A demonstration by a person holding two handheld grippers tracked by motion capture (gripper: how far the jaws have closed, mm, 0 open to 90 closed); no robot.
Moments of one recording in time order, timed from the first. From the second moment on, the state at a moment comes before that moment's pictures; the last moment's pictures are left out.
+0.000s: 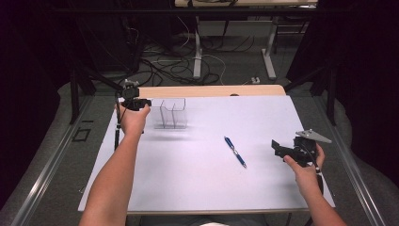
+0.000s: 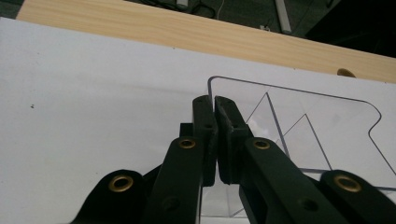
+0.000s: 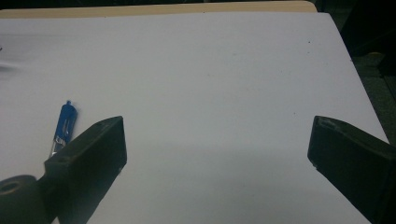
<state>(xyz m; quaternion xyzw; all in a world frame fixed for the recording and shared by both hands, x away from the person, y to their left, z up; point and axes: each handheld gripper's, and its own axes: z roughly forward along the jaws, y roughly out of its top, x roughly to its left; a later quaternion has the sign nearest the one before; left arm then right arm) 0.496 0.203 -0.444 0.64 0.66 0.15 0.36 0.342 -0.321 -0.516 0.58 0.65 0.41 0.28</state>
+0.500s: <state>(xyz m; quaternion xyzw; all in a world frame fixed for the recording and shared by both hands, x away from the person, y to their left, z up) 0.483 0.157 -0.452 0.64 0.67 0.13 0.35 0.342 -0.320 -0.517 0.58 0.64 0.41 0.28</state>
